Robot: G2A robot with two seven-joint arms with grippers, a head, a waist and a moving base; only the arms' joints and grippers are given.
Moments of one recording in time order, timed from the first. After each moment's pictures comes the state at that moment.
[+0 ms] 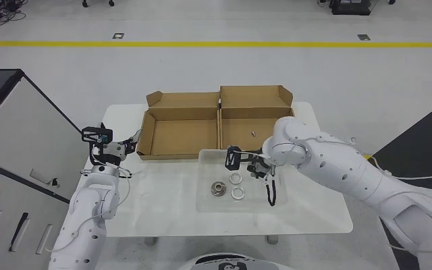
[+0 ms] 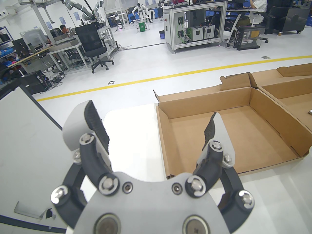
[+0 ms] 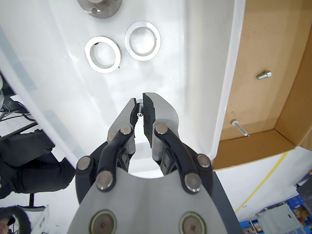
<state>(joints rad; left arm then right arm) 1.73 -1.15 -1.60 -1.80 1.33 0.00 0.00 -0.65 -0.92 0.44 -1.73 -0.53 -0.41 1.41</state>
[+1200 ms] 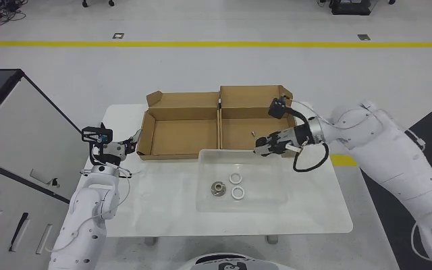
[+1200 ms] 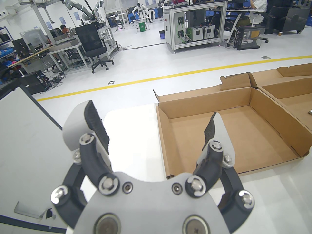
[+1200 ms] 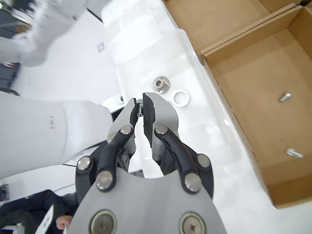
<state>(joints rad) 1.73 -1.15 -1.60 -1.80 1.33 0.00 0.00 -0.85 -0.73 0.83 -1.54 0.34 -0.55 1.19</state>
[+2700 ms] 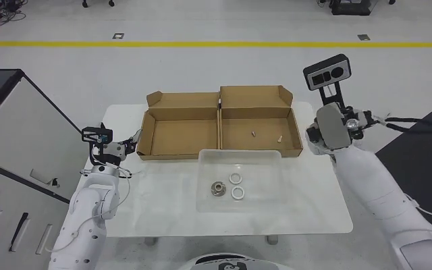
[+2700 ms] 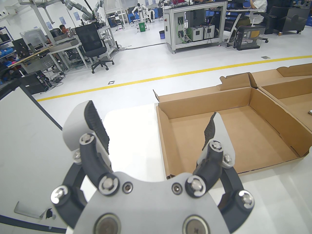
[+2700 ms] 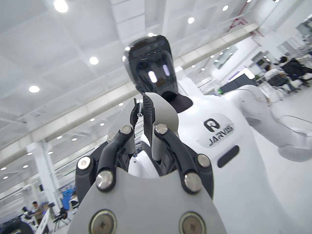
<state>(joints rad) 1.73 -1.15 -1.60 -1.80 1.33 0.00 0.00 -1.03 -0.94 1.01 -1.82 1.72 -0.29 1.40</state>
